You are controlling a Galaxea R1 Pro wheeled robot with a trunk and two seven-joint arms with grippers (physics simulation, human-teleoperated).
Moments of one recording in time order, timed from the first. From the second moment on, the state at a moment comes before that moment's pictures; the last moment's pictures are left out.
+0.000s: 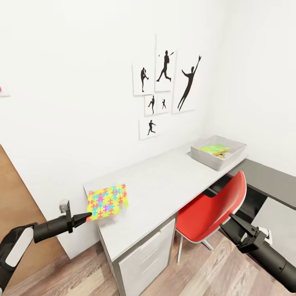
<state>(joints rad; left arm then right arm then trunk) -0.46 0.38 0.14 -0.96 0.71 1.04 -0.99 0.02 -0.17 -0.44 -1.60 -1.29 0.99 0.62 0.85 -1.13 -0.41</state>
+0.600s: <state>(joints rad) -0.50 0.44 0.08 -0.97 0.70 1.04 -1.14 0.02 -0.15 -0.37 -1.61 -1.29 0.95 0.62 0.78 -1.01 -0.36</state>
